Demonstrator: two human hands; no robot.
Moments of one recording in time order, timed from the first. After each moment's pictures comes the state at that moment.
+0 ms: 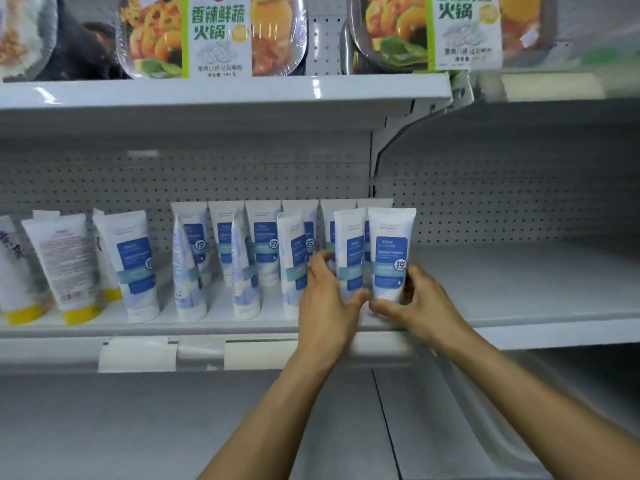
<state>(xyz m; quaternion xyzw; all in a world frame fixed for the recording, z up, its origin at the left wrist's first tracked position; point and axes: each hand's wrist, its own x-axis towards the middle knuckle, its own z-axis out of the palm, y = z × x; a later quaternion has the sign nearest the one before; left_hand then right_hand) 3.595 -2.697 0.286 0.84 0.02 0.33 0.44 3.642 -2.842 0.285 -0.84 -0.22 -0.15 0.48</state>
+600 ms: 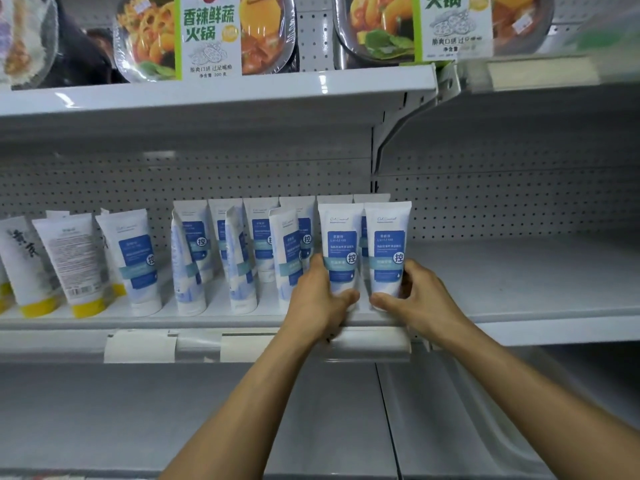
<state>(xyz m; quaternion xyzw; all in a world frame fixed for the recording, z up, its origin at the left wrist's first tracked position) 3.596 -2.693 0.297 0.88 0.05 0.24 0.41 3.651 -2.852 0.284 -0.84 -0.23 -0.13 0.47</state>
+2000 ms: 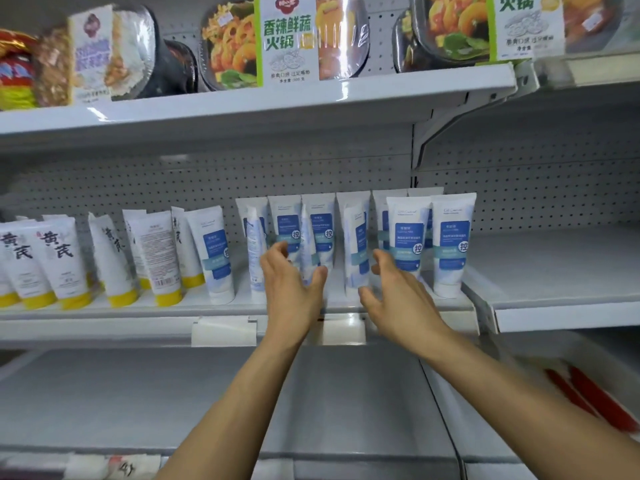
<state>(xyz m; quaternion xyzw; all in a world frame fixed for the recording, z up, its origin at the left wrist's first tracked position) 3.548 -2.584 0.284 0.80 0.08 0.43 0.41 3.567 -2.740 0.292 -0.88 -0.27 -0.22 0.32</state>
